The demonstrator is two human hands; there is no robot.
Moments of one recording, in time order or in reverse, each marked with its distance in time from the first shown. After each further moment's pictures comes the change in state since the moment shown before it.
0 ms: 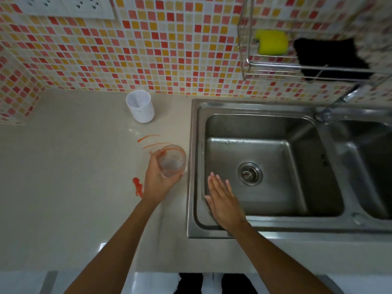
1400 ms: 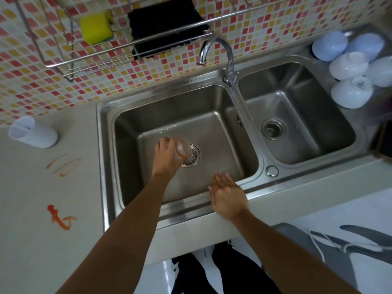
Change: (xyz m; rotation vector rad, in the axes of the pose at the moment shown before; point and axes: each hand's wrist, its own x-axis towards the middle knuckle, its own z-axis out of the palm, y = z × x) left_hand -0.009 0.085 0.283 0.795 -0.370 0.240; right_hand -0.137 0.203 -0.025 0.003 0.185 0.257
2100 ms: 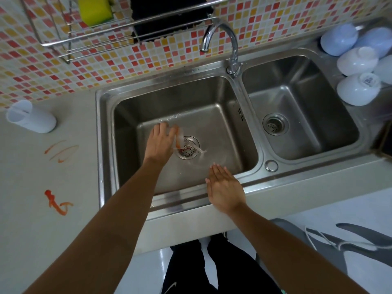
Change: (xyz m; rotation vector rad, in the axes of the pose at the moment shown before) left_hand 0.010 -0.006 -0.018 0.535 0.035 0.243; right_hand -0.001 -0.003 -0.010 -0.033 -0.061 -0.018
